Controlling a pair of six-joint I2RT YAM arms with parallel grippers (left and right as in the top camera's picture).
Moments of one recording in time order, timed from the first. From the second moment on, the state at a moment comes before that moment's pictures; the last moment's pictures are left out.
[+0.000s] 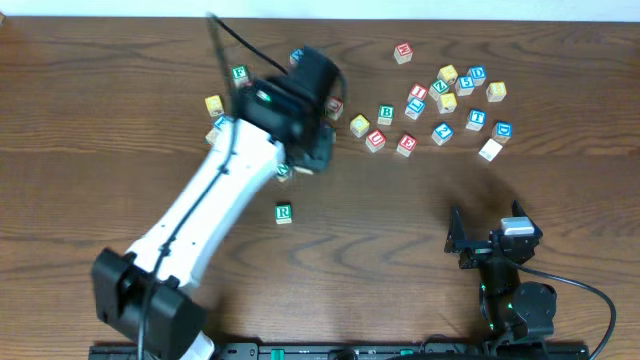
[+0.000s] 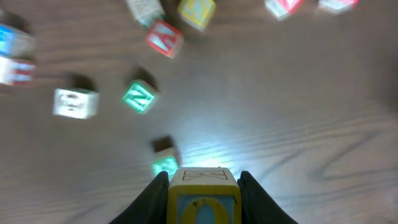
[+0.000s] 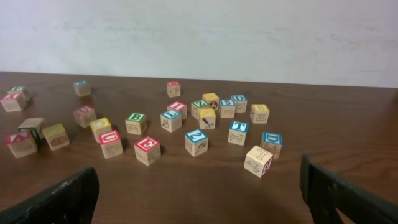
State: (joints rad) left arm -0.57 1.75 1.62 -1.16 -0.02 -0.31; right arm 0.09 0.01 0.01 -0.07 0.02 0.00
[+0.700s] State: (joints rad) left arm -0.68 1.75 1.14 -0.70 -0.14 -0.71; right arm 0.09 0.01 0.01 -0.07 0.02 0.00
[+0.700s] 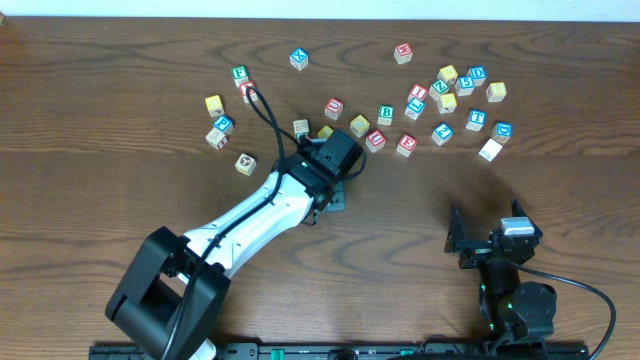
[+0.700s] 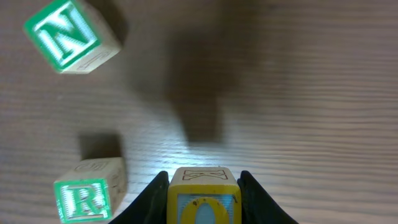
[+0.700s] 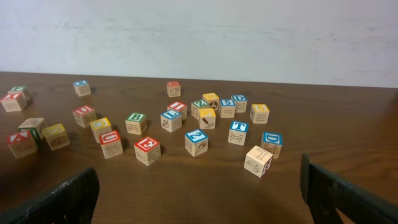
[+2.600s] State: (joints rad) left arm -0.72 1.74 0.94 -0.48 -0.24 -0.72; right arm 0.09 0.01 0.01 -0.07 0.02 0.00
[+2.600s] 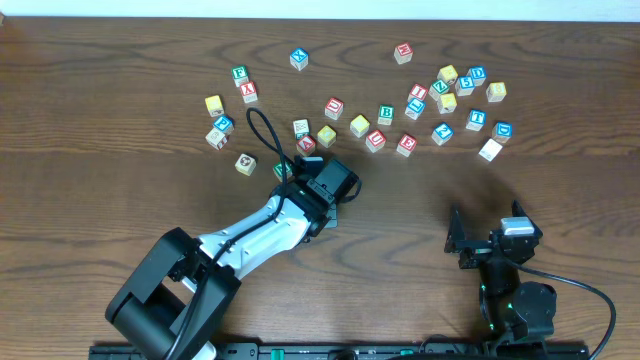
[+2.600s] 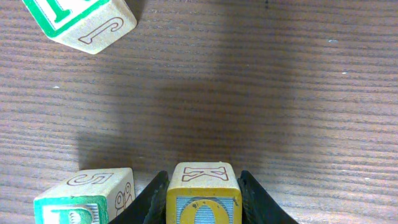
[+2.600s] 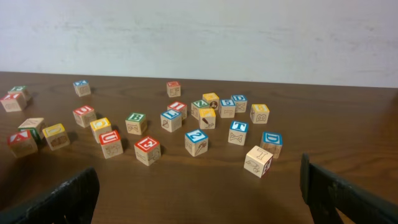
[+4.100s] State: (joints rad) left arm -0.72 1.73 0.92 -0.49 -0.25 -0.77; right arm 0.09 0.01 0.01 -0.07 0.02 0.00
